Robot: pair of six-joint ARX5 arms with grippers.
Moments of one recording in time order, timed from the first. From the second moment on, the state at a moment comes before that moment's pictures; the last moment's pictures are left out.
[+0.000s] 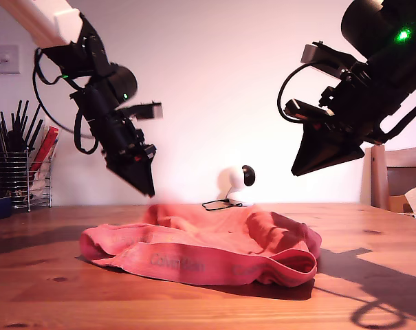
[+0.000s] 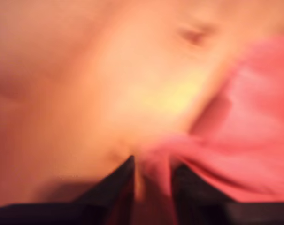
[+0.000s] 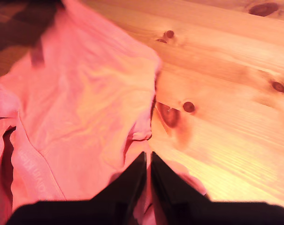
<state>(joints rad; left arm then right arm) -0.30 2.24 1.90 -0.75 0.25 0.50 0.31 1.52 0.87 -0.05 -0.28 -0.05</state>
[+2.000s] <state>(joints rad) -0.45 2.19 1.54 -1.37 0.22 0.27 0.31 1.52 0.87 -0.09 -0.30 -0.05</state>
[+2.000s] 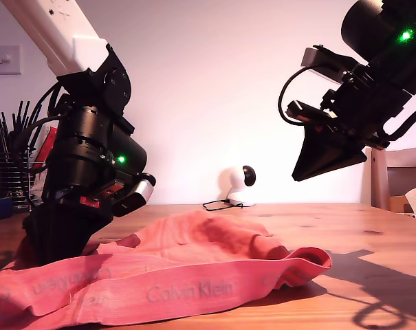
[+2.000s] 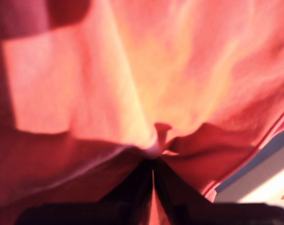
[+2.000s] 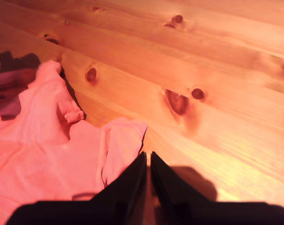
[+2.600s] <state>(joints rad) -0.45 2.14 1.68 -1.23 0.32 0.29 0.31 1.52 0.87 -0.07 -0.34 -0.05</state>
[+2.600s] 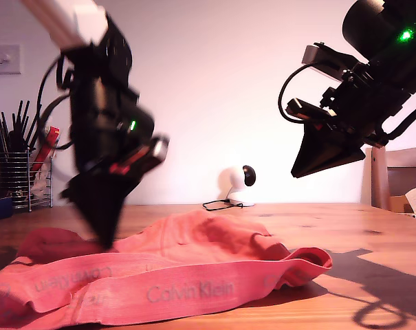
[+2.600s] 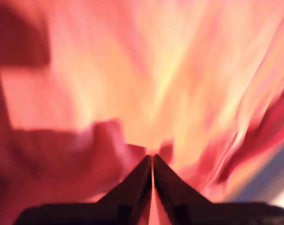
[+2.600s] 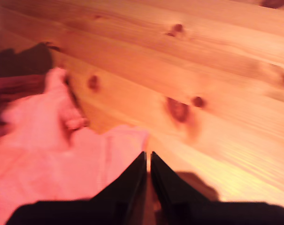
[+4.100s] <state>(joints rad) -0.69 2.21 1.68 -1.03 0.49 0.29 0.25 1.69 1.00 -0.37 -0.65 -0.14</state>
